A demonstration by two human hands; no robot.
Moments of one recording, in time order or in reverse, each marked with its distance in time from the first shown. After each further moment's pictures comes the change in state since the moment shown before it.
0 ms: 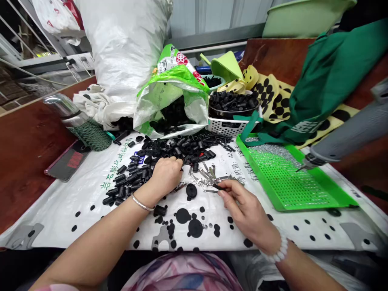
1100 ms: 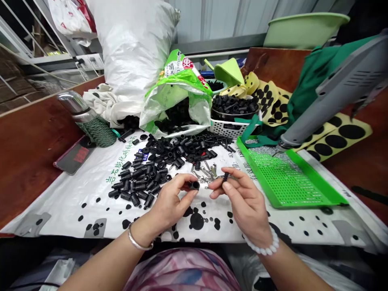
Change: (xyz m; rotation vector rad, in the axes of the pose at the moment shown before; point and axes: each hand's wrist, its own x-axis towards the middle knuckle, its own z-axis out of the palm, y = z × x) left_hand -0.073 0.031 0.015 -1.078 0.333 0.066; right_hand 0.000 -0.034 0.011 0.787 0.139 0.053
